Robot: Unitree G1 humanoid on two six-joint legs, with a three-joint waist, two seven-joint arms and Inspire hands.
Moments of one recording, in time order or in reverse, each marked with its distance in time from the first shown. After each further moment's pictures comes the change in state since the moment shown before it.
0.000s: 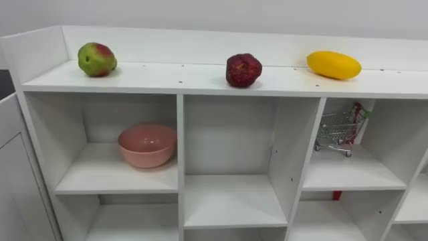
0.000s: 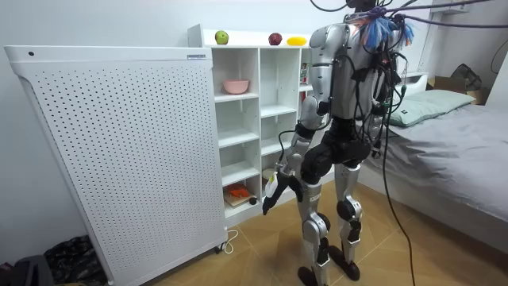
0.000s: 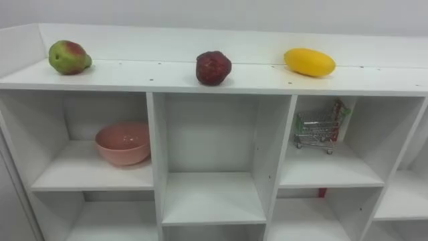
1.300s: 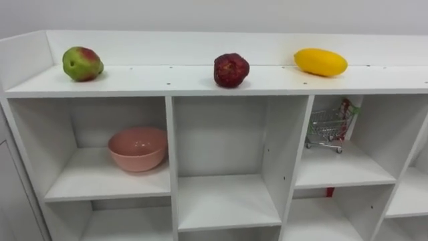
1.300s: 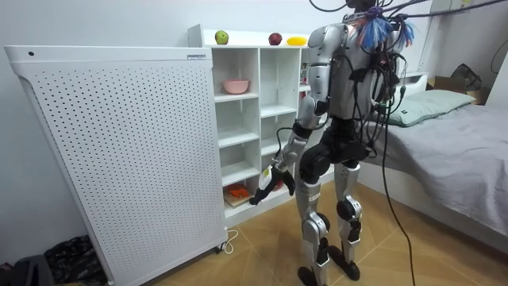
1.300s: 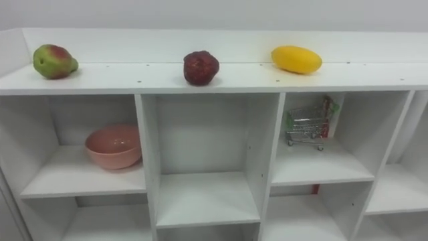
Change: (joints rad) left arm 0.021 0.009 0.022 -0.048 -0.019 -0.089 0.075; right arm -0.001 -0.001 -0.198 -0.576 -0.091 -0.059 -0.390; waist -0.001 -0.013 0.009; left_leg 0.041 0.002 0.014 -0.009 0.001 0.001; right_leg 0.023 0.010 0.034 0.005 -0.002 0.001
